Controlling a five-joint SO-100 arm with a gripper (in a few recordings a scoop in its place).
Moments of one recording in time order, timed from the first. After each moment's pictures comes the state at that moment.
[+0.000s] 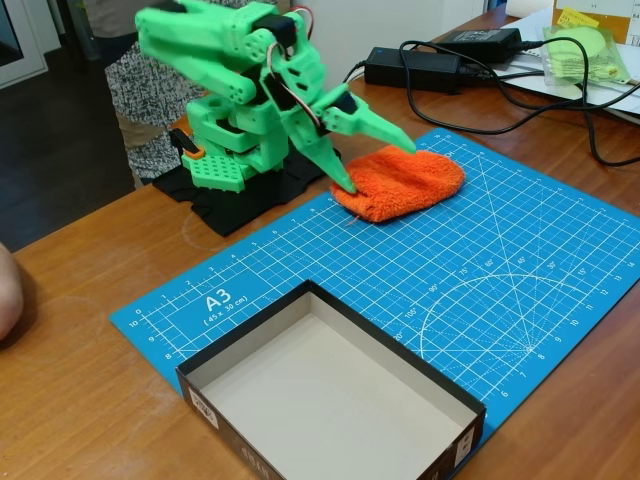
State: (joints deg) arm -12.7 155.4 167.2 48.9 -6.5
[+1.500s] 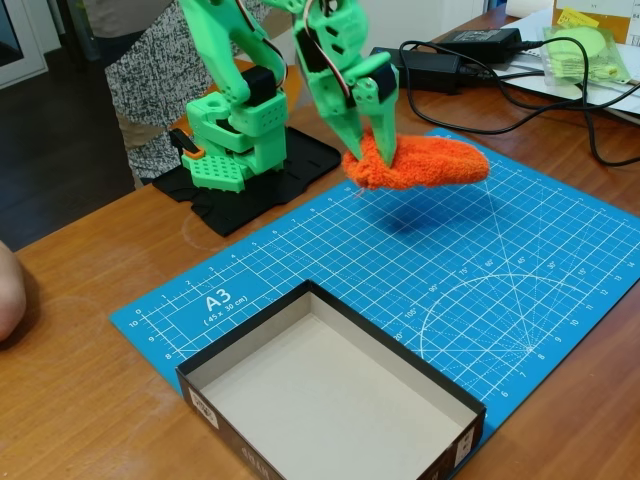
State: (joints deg) arm -1.6 130.5 127.5 64.2 -7.6
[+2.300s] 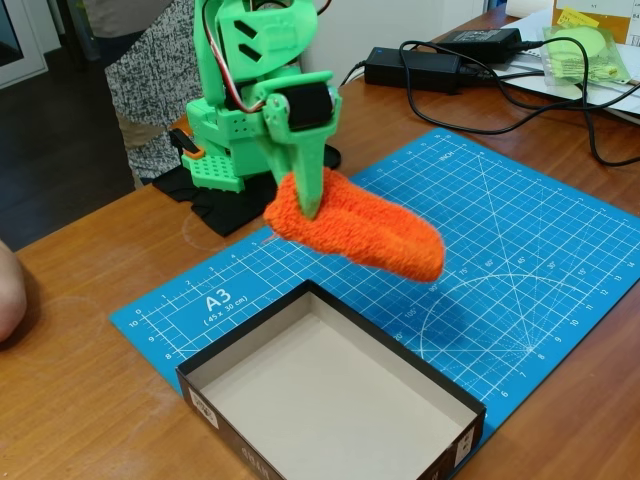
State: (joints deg) arm 29.6 92.3 78.0 73.2 -12.8
